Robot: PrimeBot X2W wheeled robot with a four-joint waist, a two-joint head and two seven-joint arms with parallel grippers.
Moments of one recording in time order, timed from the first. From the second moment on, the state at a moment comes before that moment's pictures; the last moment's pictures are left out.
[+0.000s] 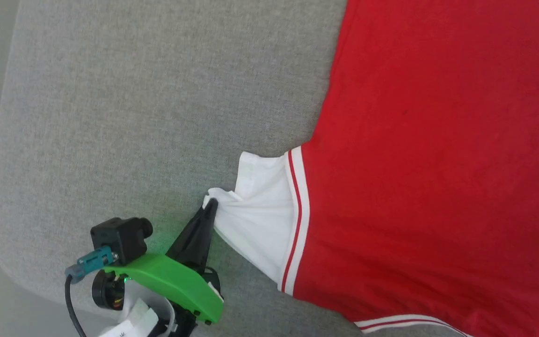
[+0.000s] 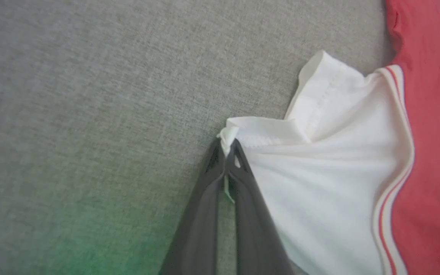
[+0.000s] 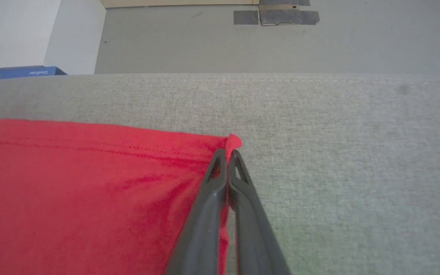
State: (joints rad) left arm 0.02 0.16 -0.28 -0.36 -0.57 0.17 0.27; right arm -1.07 -0.51 -0.31 0.51 0.18 0.13 0.79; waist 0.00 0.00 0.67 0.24
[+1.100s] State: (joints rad) left arm 0.15 0.25 -0.21 -0.26 -0.64 0.21 0.37; right arm 0.00 -0.22 -0.51 0.28 0.38 0.13 0.51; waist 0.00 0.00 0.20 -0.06
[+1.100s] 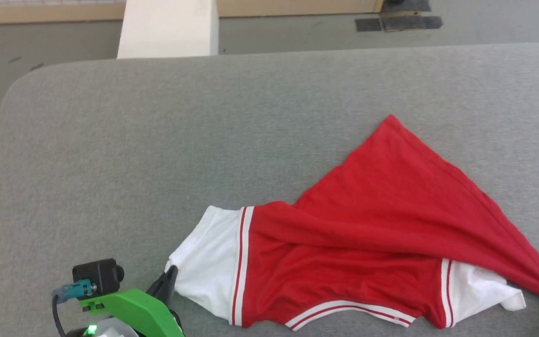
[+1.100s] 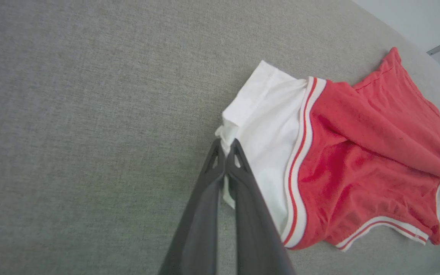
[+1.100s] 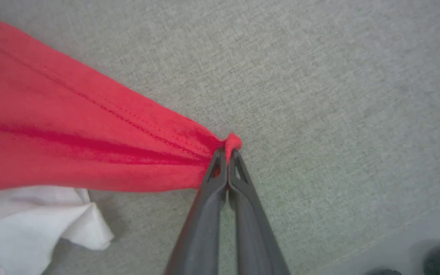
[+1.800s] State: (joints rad) left arm 0.14 0.25 -0.24 -0.24 -0.64 0.20 0.37; right arm -0.20 -0.33 -0.17 0.16 0.38 0.13 0.05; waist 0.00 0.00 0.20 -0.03
